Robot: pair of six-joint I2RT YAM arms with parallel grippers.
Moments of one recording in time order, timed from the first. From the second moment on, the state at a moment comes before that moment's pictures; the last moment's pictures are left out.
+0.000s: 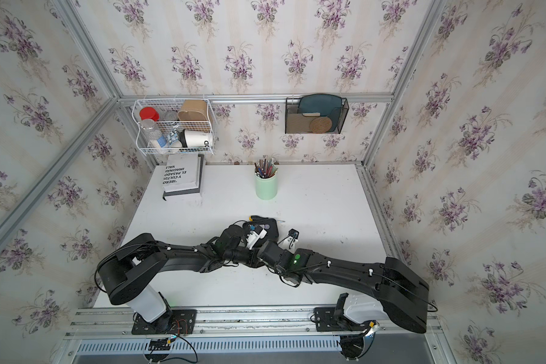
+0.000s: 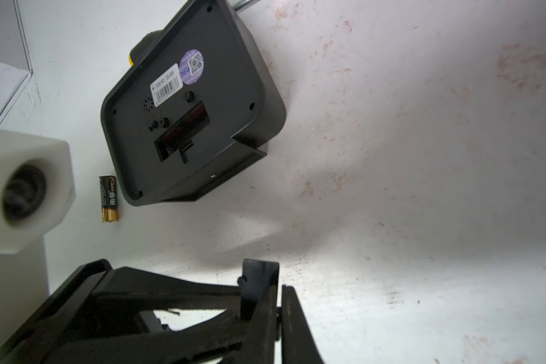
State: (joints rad) left arm -0.86 1.68 0.62 0.42 0.66 -0.70; right arm 1.12 1.31 0.72 -0.51 0.35 1.40
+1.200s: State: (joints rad) left arm -0.67 1.49 0.63 1.24 1.02 -0.69; right arm 0.65 0.68 0.45 0.41 -0.55 0.62
